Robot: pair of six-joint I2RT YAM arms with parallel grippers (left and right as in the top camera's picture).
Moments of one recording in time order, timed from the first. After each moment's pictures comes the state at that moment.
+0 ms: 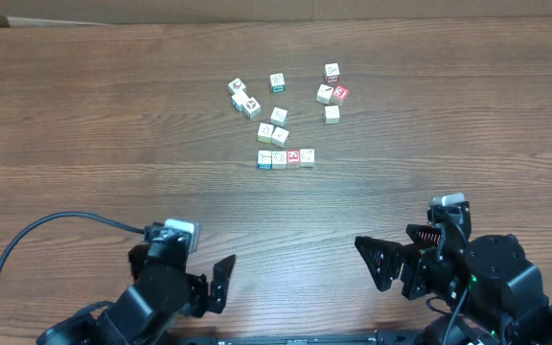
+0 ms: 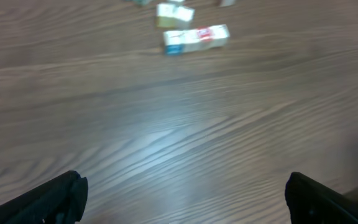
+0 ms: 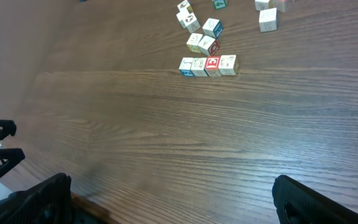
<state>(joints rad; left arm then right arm) -0.84 0.54 0.89 -1.15 -0.30 -0.56 0.56 0.56 0.96 -1.03 -0.11 0.51</state>
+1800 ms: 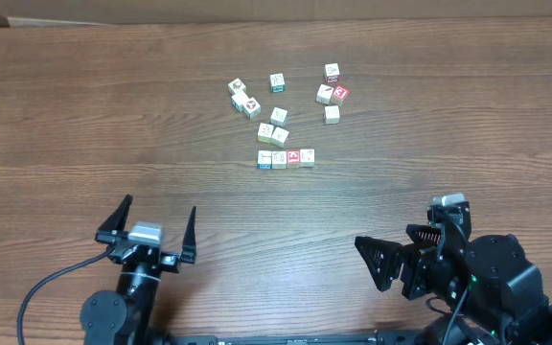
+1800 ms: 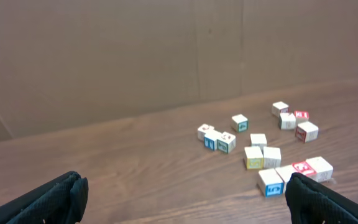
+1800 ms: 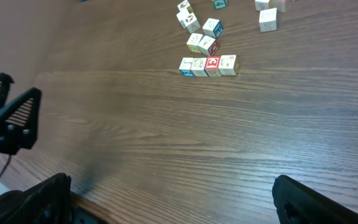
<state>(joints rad) -0.04 0.02 0.22 -0.25 0.11 0.10 0.56 0.56 0.96 -1.03 -0.11 0.51</state>
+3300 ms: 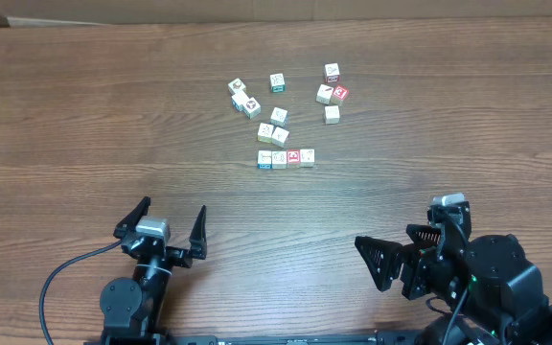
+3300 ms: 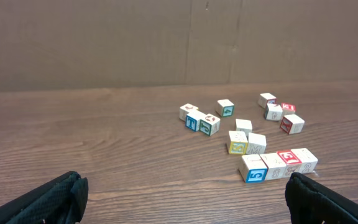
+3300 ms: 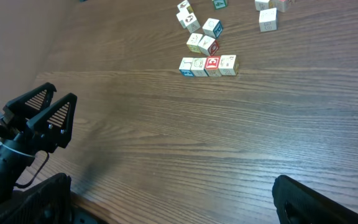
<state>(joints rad) -0.04 0.02 0.03 -0.09 0.15 -0.05 0.56 0.56 0.96 -1.03 -0.11 0.51</state>
